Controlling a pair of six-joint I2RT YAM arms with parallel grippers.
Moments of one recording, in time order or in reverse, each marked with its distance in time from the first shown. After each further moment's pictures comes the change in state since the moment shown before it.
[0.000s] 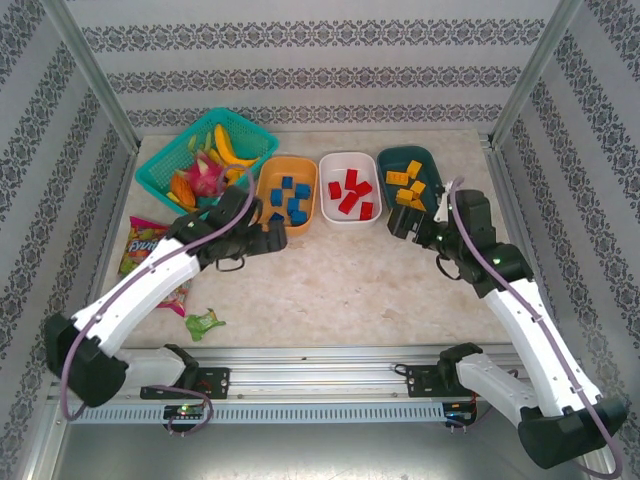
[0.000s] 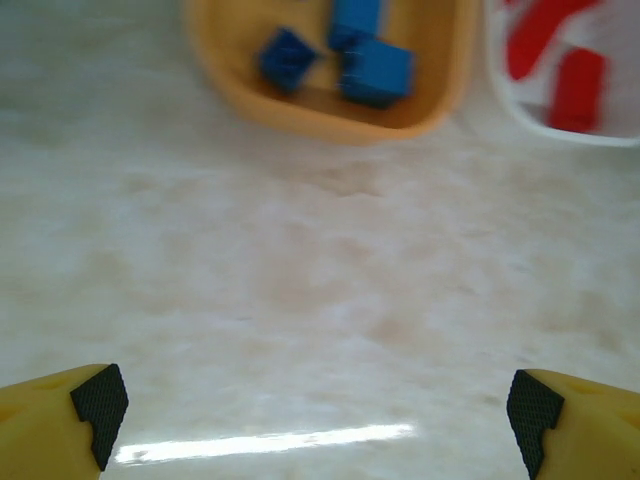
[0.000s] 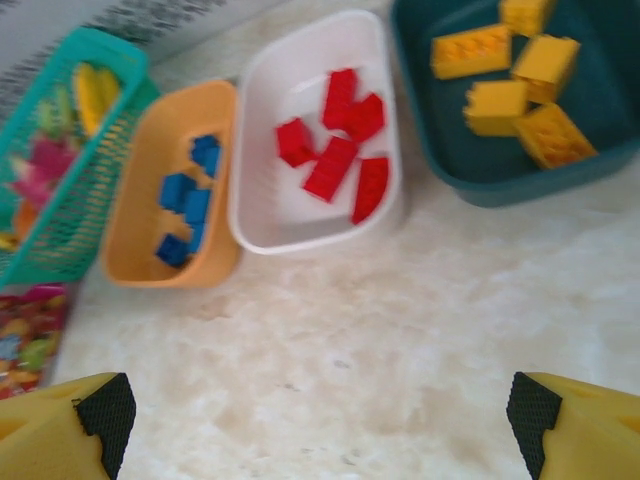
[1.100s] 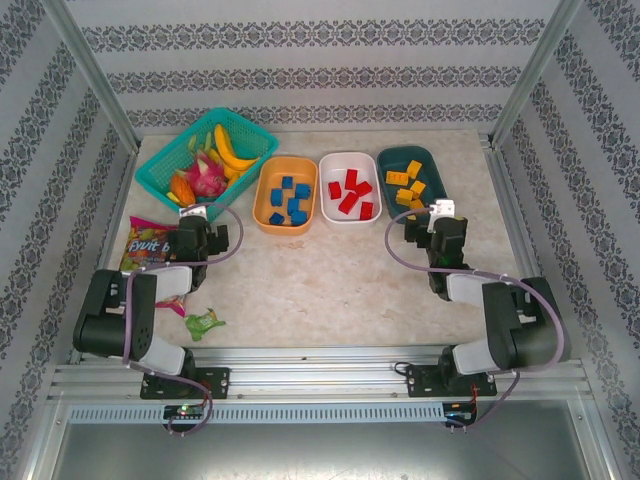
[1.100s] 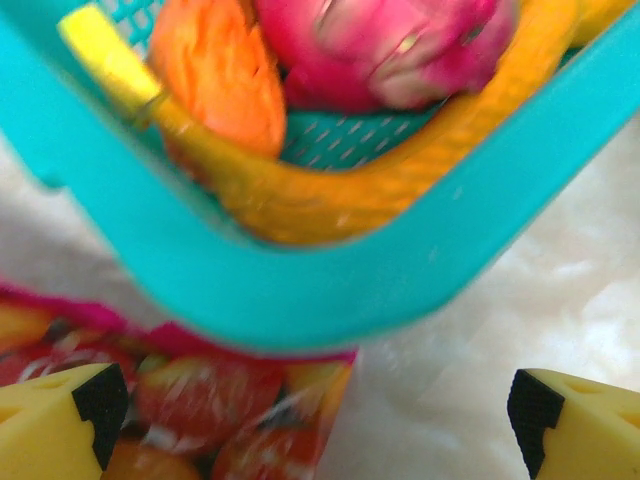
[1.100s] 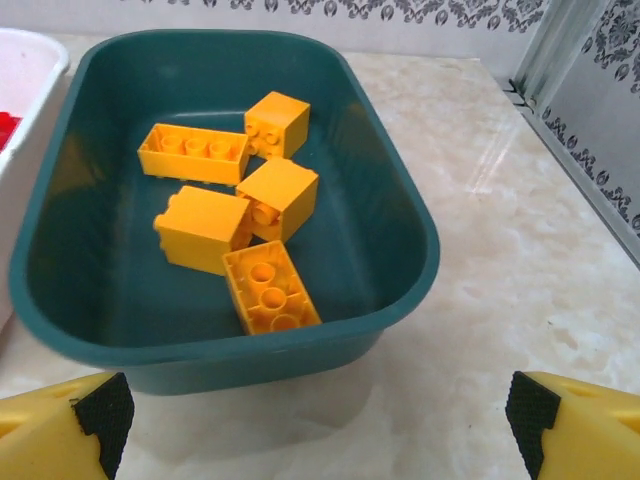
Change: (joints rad) left arm 0.502 0.282 -0.645 1.361 -0.136 0.620; right arm -0.195 0.537 -0.583 1.406 0.273 -0.541
